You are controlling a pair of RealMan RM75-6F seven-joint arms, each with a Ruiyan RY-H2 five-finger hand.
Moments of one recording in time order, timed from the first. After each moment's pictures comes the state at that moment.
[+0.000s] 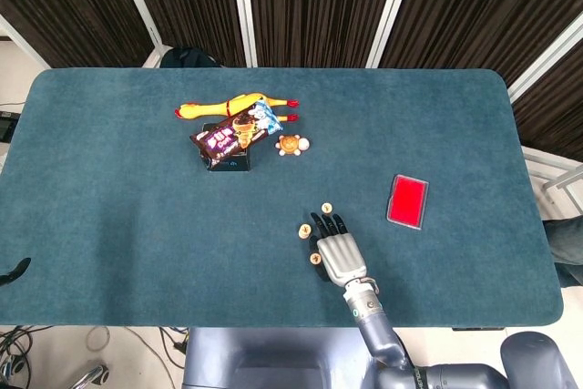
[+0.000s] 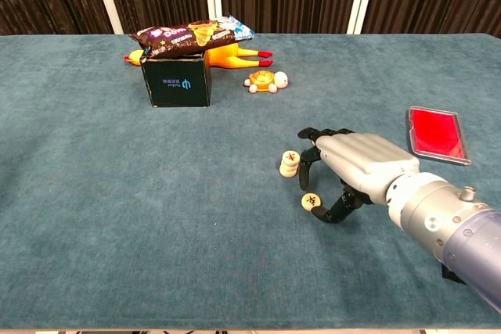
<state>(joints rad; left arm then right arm) -0.03 -1.03 -0.11 -1.72 1.35 1.50 -0.06 0.62 -1.84 0.09 -1.56 -1.00 1.21 -0.66</state>
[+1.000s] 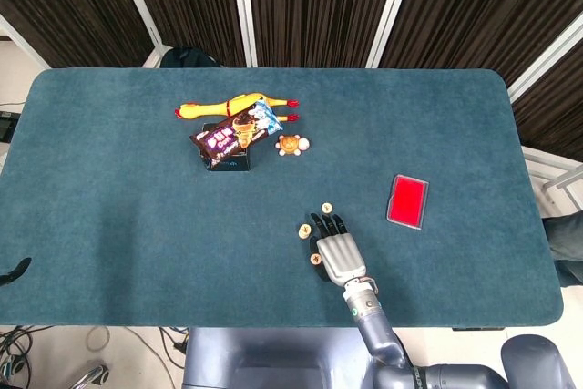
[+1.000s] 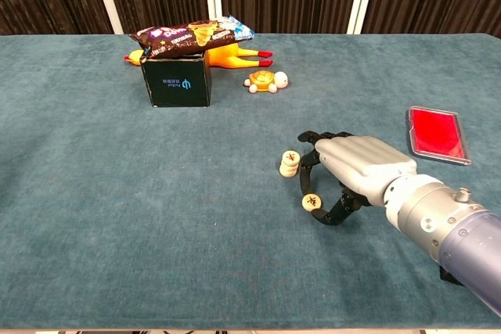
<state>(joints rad) -0.03 -1.03 -0.11 -1.71 1.35 1.49 -0.06 0.60 -1.86 0.11 -1.54 -1.00 1.18 -0.68</state>
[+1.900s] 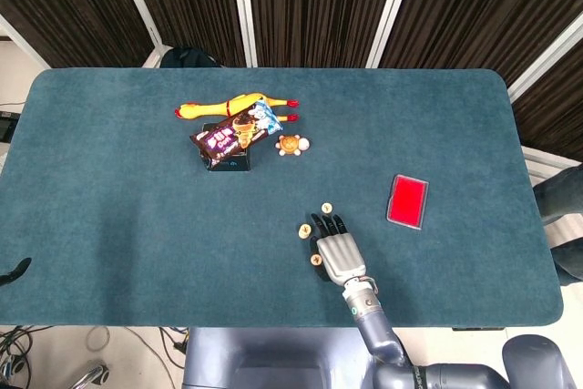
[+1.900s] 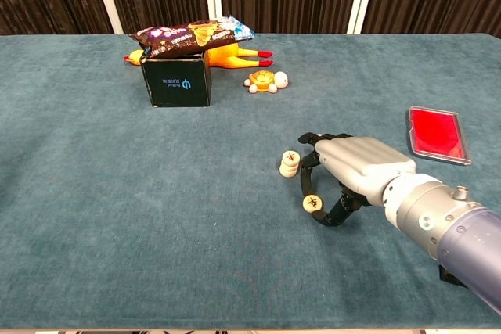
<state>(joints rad) -0.03 -1.03 -0.11 -1.72 1.35 1.49 -0.06 0.60 -1.85 0.13 -1.55 -0.97 1.16 -0.70</state>
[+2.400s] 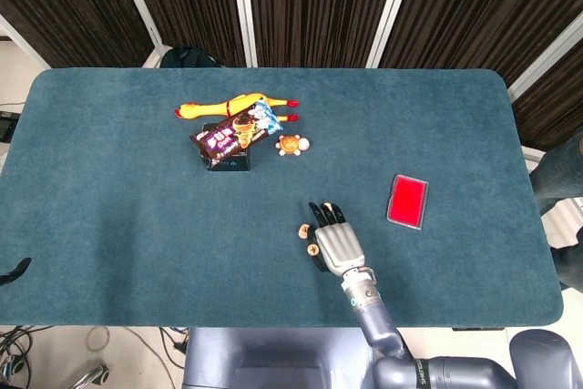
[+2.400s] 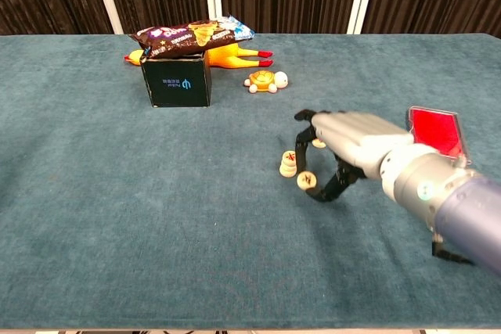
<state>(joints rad) -0.03 -1.03 -0.11 -1.72 1.35 1.50 -0.06 0.64 -1.80 0.20 -1.62 -0.95 1.15 -0.72</state>
